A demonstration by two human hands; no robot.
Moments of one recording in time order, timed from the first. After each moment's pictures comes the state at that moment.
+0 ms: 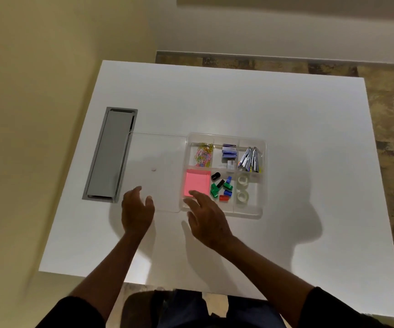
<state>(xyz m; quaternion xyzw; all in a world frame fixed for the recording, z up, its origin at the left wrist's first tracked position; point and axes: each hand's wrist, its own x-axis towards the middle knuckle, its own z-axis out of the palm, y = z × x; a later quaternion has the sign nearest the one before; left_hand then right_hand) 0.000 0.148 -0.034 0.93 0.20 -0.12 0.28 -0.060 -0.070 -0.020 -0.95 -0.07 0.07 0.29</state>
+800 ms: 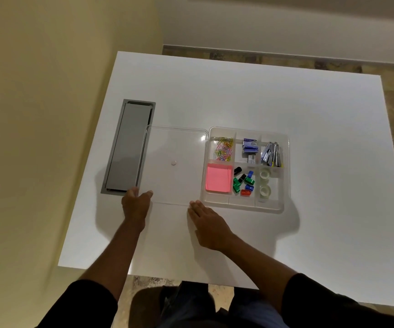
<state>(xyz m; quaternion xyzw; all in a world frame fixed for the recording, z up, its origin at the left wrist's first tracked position) 0.024 0.234 -0.058 0.76 0.40 -0.17 0.49 -0.074 0.000 -0.074 -0.93 -0.16 0.26 0.19</state>
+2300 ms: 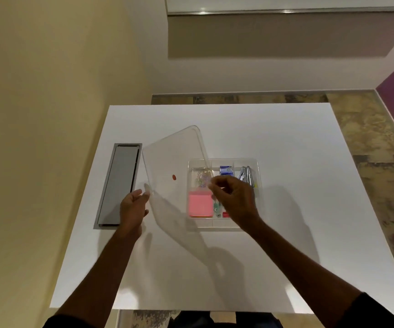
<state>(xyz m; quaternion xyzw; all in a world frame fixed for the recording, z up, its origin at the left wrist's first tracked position) 0.055 0.168 0.043 0.71 0.30 -0.14 0.62 -0.012 -0.115 0.093 -0.78 0.18 -0.04 0.60</state>
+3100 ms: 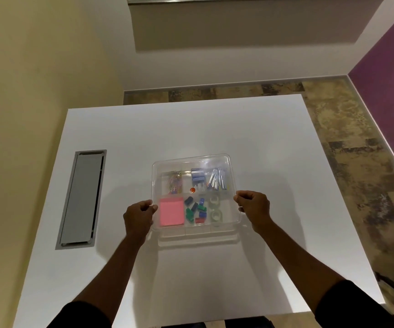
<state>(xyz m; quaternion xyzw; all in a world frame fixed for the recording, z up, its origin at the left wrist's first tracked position) 0.057 0.064 -0.017 0.83 0.20 -0.17 0.49 -0.034 -0.272 -0.004 -0.70 0.44 0.01 0.56</state>
